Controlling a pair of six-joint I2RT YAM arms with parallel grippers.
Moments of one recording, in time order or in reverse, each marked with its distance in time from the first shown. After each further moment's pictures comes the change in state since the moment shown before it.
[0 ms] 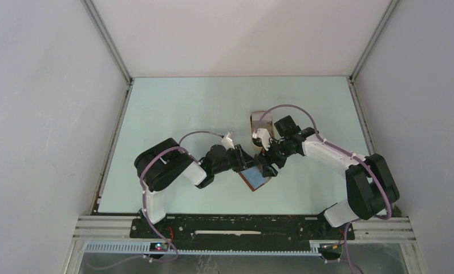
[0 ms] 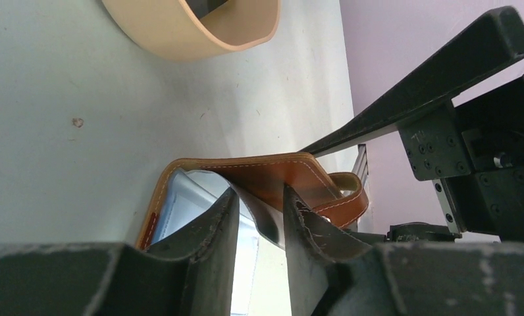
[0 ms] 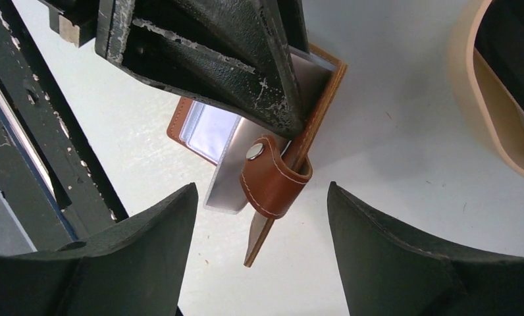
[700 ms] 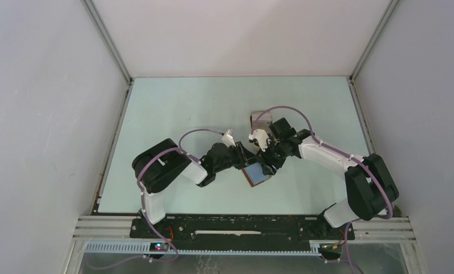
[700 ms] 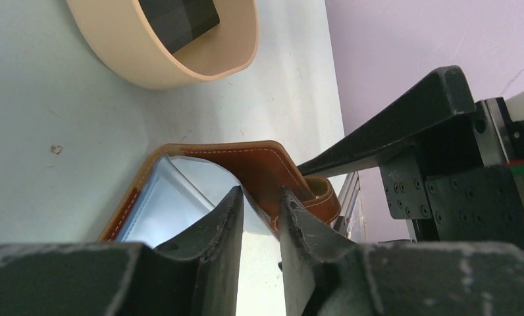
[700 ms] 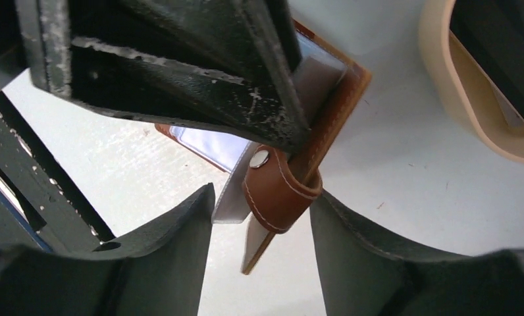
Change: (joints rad) left arm -0.015 -0.028 0.033 -0.030 -0.053 -0.019; right arm 0.071 0.000 0.000 0.018 0.149 0.082
